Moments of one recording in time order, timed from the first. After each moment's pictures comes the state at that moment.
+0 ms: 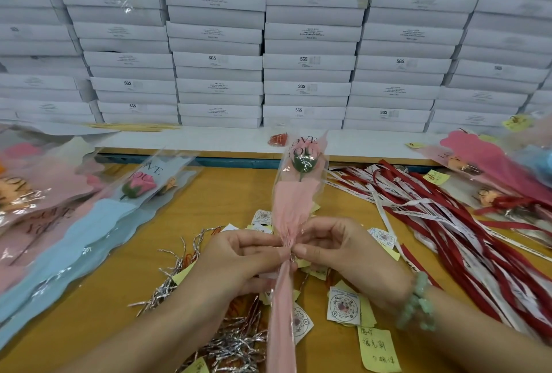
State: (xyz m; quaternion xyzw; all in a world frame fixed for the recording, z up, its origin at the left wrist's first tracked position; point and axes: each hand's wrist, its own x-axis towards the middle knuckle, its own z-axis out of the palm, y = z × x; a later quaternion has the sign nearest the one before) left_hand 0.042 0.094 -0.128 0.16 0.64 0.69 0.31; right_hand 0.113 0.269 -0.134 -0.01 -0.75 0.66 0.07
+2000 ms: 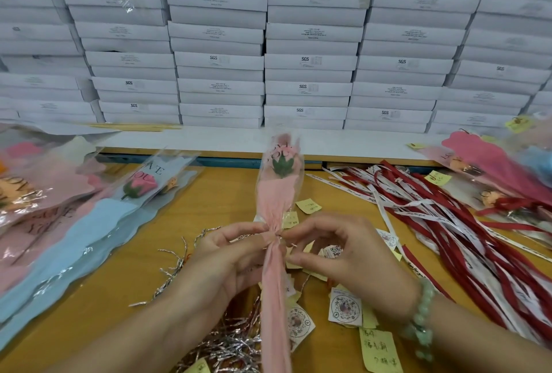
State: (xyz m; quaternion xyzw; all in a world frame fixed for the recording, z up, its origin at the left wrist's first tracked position) left_hand 0.030 0.088 -0.135 0.13 0.53 0.78 0.32; right_hand 0.121 0.263 -0.124 0.08 -0.86 0.46 0.20
